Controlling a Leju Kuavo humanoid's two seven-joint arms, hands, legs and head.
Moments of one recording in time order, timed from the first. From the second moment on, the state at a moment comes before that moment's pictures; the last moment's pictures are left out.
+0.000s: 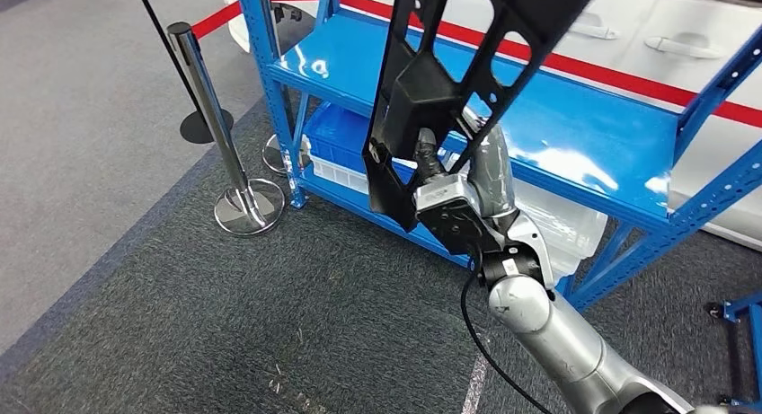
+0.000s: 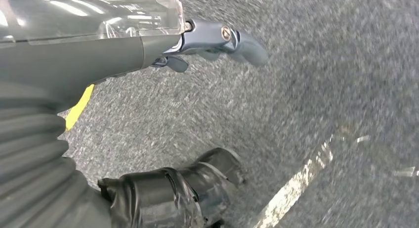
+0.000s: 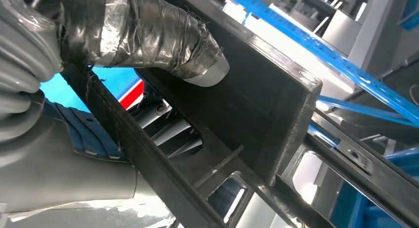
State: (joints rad) left arm -0.14 0.01 -0.76 -0.26 0.45 0.28 -0.20; right arm -0.18 -0.29 0.29 -2.16 0.43 -0.41 0.03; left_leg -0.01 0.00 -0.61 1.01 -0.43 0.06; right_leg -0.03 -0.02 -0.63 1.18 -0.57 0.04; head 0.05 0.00
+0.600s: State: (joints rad) left arm -0.13 0.04 -0.76 -0.32 0.47 0.28 -0.14; right arm -0.09 -0.25 0.28 -2.24 0.41 -0.44 -0.02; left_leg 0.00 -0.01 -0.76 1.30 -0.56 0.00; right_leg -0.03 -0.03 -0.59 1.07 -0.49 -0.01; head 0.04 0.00
